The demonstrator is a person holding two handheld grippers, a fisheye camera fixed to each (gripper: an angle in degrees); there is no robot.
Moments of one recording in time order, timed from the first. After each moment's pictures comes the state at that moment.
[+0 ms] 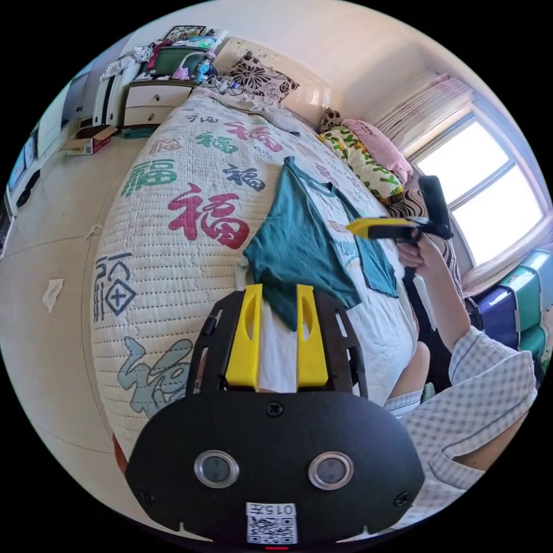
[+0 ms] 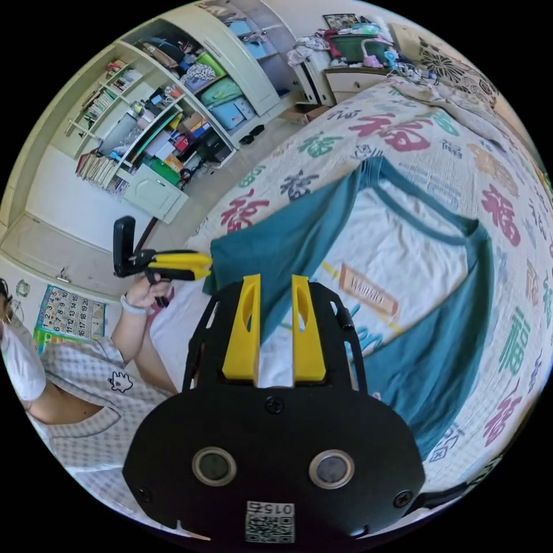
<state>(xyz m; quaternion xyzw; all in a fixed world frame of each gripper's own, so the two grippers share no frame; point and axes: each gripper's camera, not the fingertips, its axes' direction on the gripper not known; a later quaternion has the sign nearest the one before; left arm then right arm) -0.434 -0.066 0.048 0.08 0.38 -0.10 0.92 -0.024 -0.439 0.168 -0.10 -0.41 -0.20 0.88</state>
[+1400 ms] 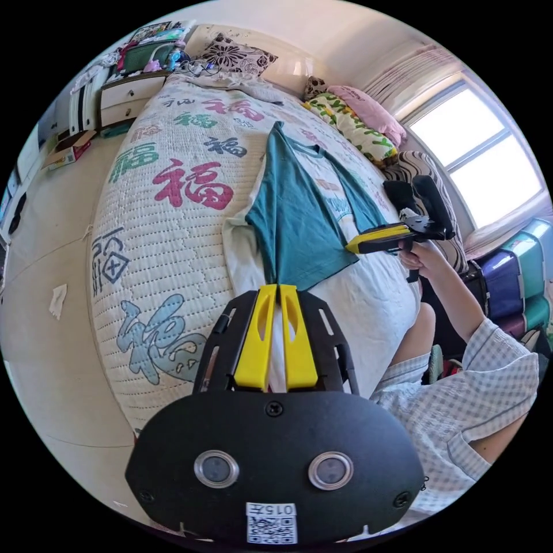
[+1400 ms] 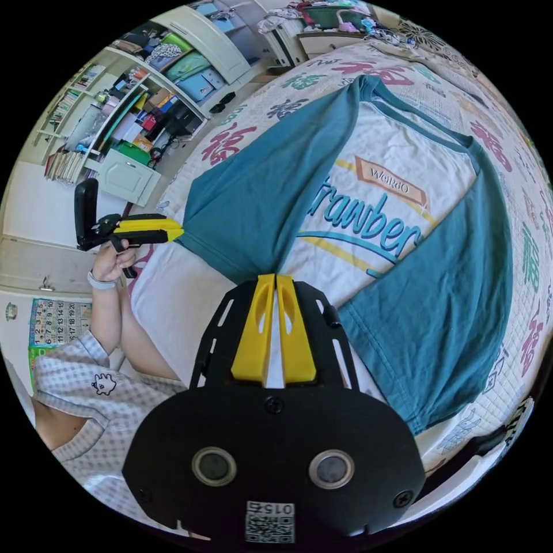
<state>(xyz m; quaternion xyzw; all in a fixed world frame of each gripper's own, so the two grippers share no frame) -0.365 -0.073 0.026 0.04 0.36 -0.02 0.93 -0.001 -0.346 0.176 -0.16 -0.35 -0.19 0.90</state>
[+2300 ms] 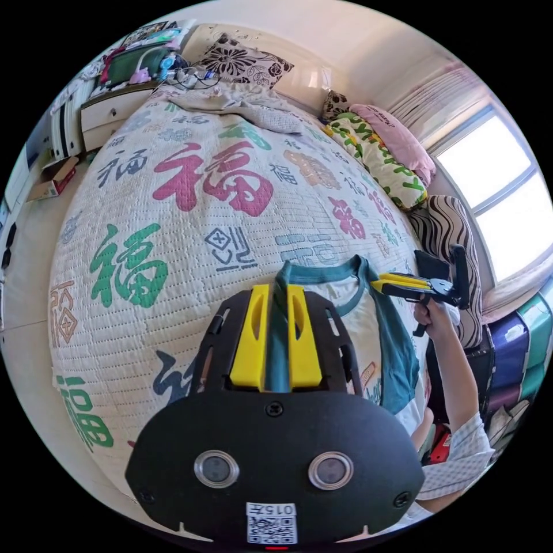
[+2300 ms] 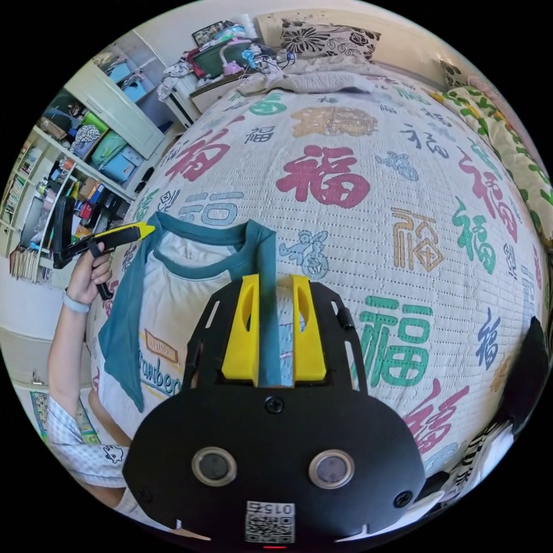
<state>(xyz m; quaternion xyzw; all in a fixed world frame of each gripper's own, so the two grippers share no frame) -0.296 -0.375 0.074 0.05 0.35 -0.06 0.93 0.188 -0.408 0.289 -0.10 -0.27 -0.03 0.96</state>
